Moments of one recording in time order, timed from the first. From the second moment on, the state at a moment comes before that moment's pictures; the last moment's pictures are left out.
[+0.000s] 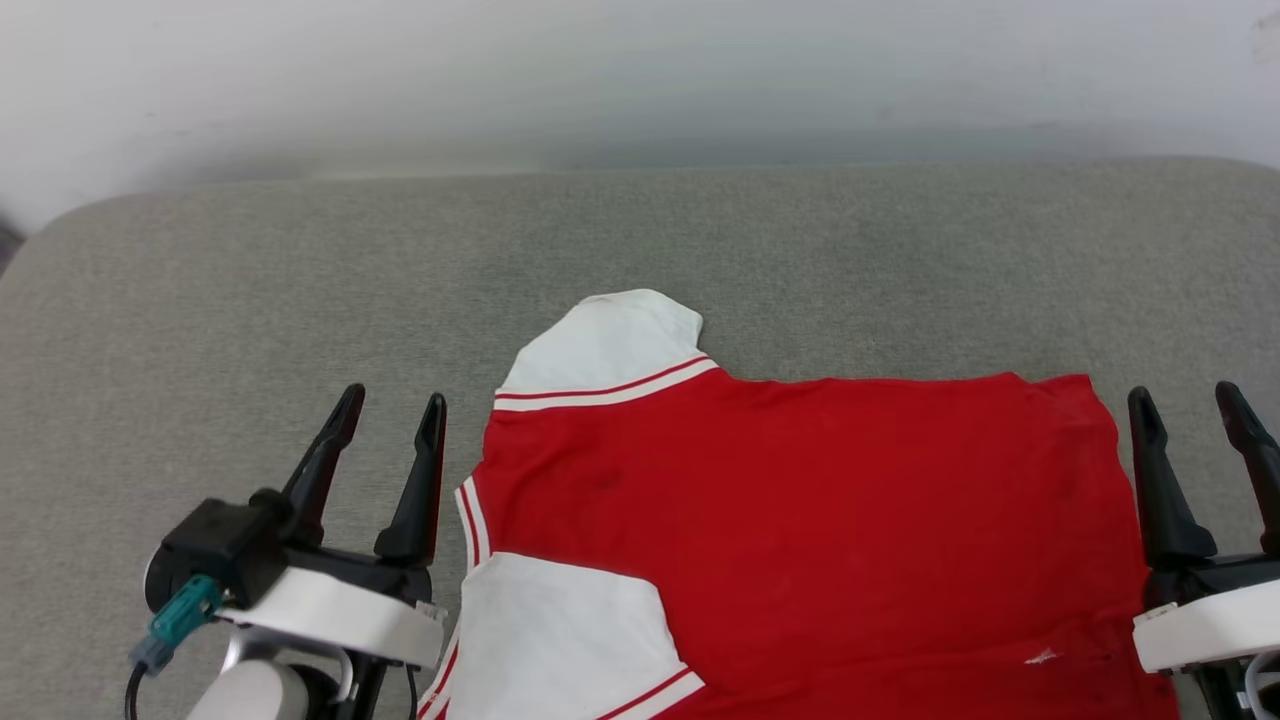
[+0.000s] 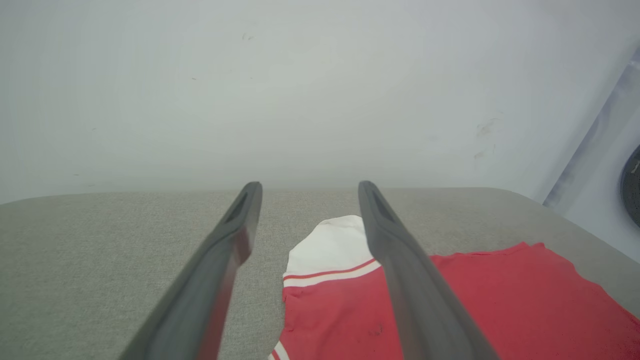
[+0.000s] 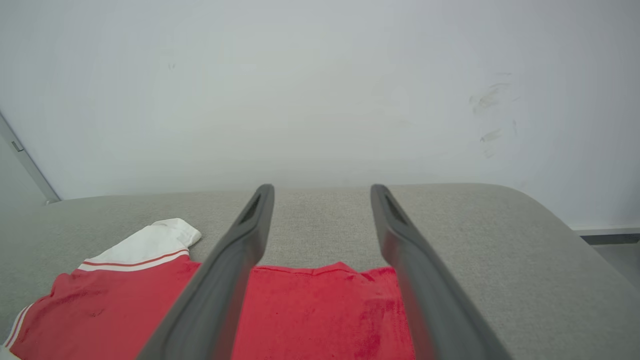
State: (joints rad) left arm -0.10 0.39 -0.32 -0.08 -0.55 0.08 -0.26; right arm 0.02 -0.20 -0.12 -0.21 0.33 0.13 -0.01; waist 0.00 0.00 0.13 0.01
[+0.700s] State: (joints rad) left arm -0.84 0.61 -0.57 0.28 -0.70 -0.13 0.55; right arm -0.10 -0.19 -0.03 -0.18 0.32 0.13 -0.07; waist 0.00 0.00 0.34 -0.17
